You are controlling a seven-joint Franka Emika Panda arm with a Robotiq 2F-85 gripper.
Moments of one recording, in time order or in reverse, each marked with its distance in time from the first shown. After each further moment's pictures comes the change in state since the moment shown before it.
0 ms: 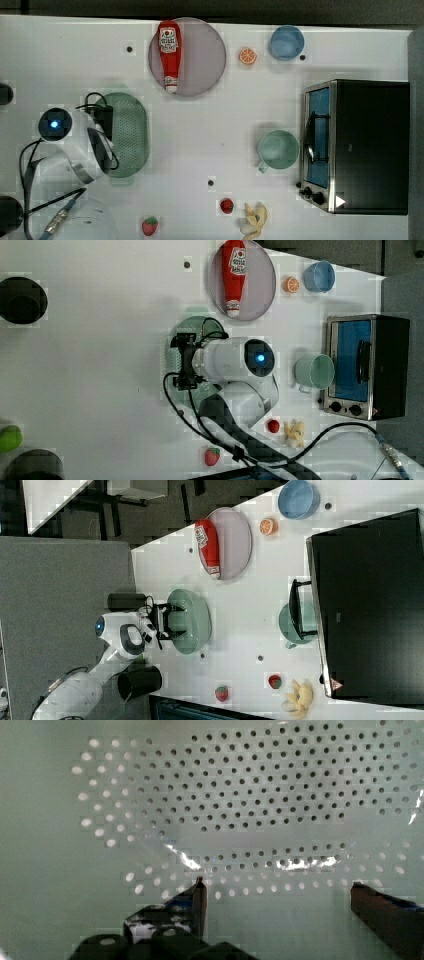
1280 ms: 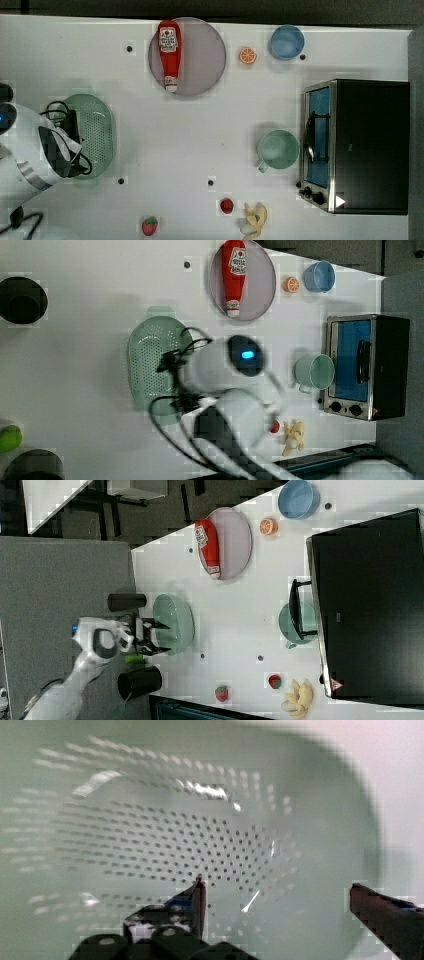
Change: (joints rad) arm 0.120 -0.107 -0.051 0.111 0.030 -0.416 -0.197
